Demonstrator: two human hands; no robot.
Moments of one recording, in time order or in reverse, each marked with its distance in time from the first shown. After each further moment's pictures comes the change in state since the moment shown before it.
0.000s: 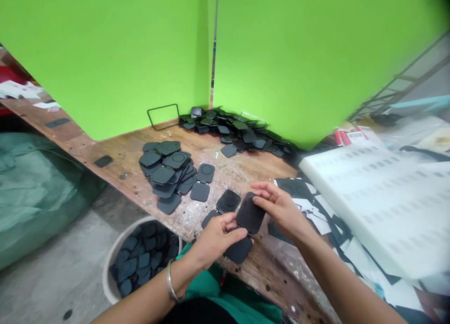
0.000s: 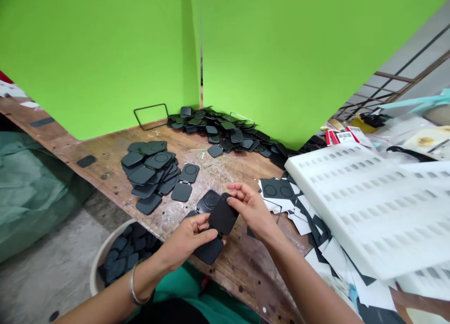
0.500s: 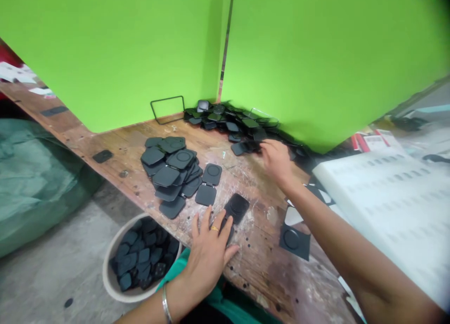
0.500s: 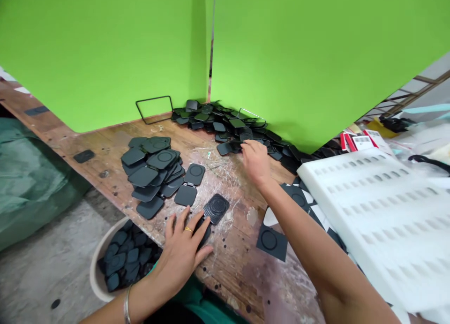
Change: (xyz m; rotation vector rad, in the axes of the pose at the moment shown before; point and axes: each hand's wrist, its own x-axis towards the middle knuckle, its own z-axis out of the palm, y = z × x) left_hand -0.010 -0.039 -0.039 1.589 0.446 0.407; right_hand 0.163 0.010 -0.032 -1.188 0.371 -0.672
